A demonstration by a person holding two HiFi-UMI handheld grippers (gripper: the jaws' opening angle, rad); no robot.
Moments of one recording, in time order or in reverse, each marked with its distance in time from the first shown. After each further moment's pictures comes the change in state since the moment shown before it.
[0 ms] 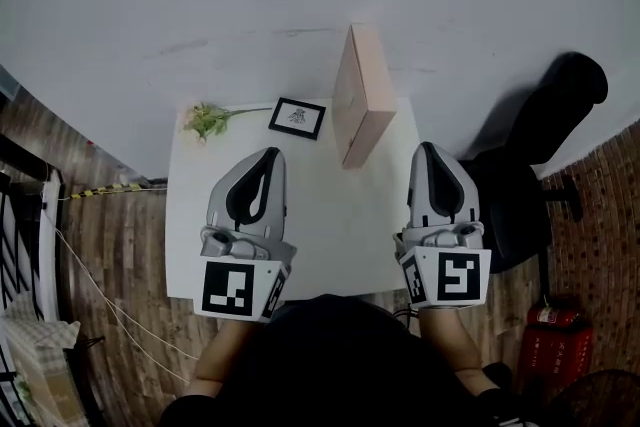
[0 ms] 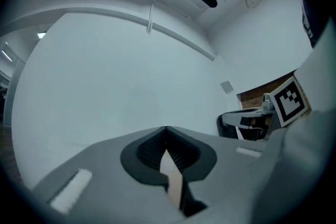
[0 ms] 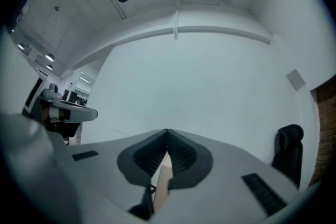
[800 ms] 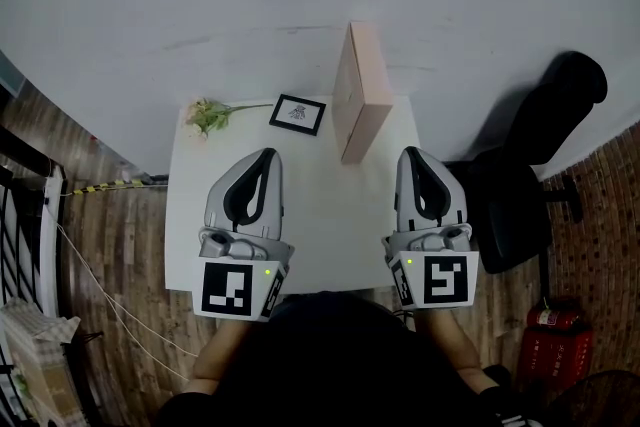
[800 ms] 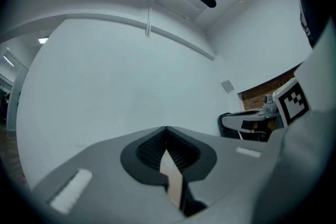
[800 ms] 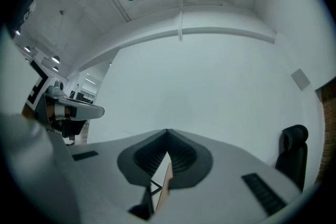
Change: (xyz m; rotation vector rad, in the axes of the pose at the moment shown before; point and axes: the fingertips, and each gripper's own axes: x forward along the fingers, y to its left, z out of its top) left arm -0.017 -0.011 0.005 0.023 -0.012 0.028; right arm -0.017 0.017 -0.001 -0.010 -0.015 0.057
